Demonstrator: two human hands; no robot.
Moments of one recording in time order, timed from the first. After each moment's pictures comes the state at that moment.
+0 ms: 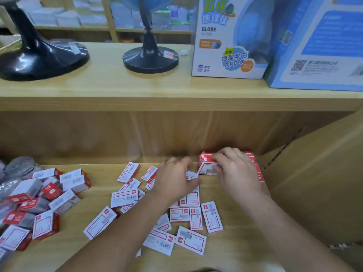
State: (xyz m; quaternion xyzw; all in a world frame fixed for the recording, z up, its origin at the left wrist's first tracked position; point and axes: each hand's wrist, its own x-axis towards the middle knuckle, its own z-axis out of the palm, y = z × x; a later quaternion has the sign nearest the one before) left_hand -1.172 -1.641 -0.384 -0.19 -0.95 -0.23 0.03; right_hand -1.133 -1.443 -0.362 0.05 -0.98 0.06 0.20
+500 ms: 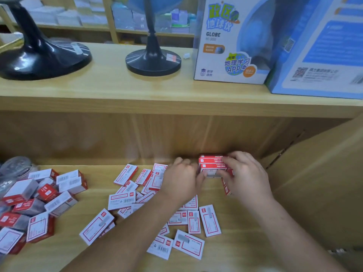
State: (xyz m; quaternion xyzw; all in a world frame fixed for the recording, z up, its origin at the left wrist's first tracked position) left_hand -1.170 -1.619 -0.383 -0.22 -0.96 -0.16 0.06; right_hand -1.126 -1.424 -0.359 -0.01 -0.98 0.08 0.19
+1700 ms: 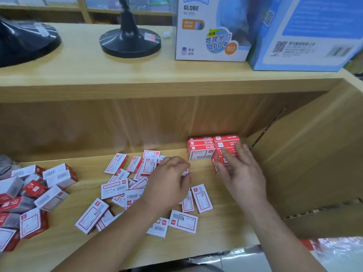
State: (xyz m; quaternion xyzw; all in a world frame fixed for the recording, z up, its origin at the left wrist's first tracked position) left_hand -1.126 -1.650 -0.384 -0.28 -0.91 -0.29 0.04; right_hand -1.074 -1.426 -0.379 -0.13 -0.96 0.15 0.18
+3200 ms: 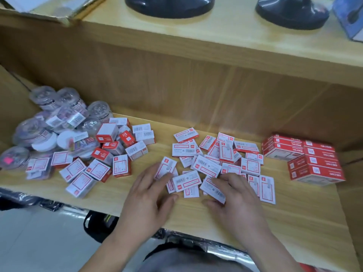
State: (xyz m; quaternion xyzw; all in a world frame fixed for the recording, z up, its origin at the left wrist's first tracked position) left_hand -1.017 -1.860 -0.413 -0.10 -0.94 -0.31 0.09; right_hand -1.038 -1.606 -0.399 0.11 -0.97 0.19 0.05
